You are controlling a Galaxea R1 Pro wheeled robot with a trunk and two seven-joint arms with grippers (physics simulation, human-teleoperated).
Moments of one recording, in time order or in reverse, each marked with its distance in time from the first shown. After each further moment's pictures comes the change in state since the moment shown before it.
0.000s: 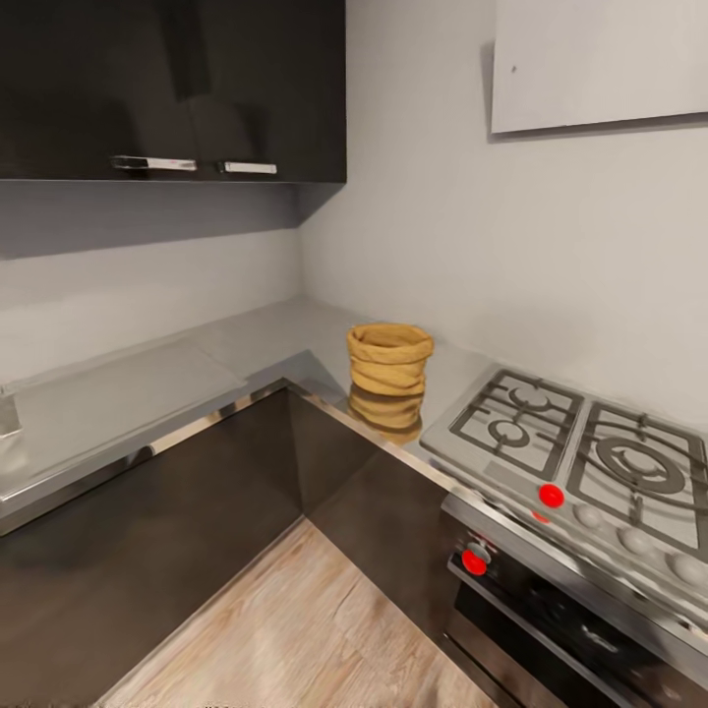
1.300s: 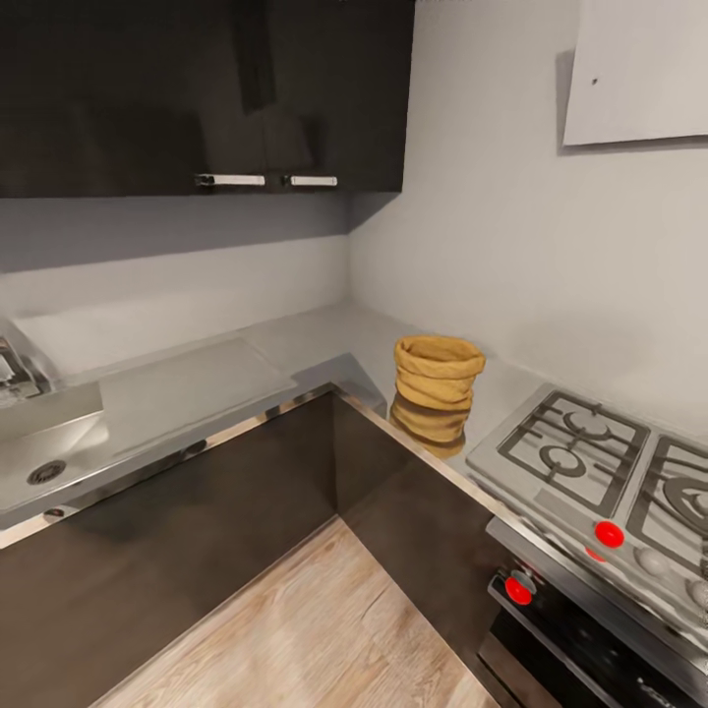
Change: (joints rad) left arm 0.000 -0.003 0.003 0.000 0.000 0.000 0.001; right arm 0.000 -0.010 0.005 0.000 0.005 0.000 0.001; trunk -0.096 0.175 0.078
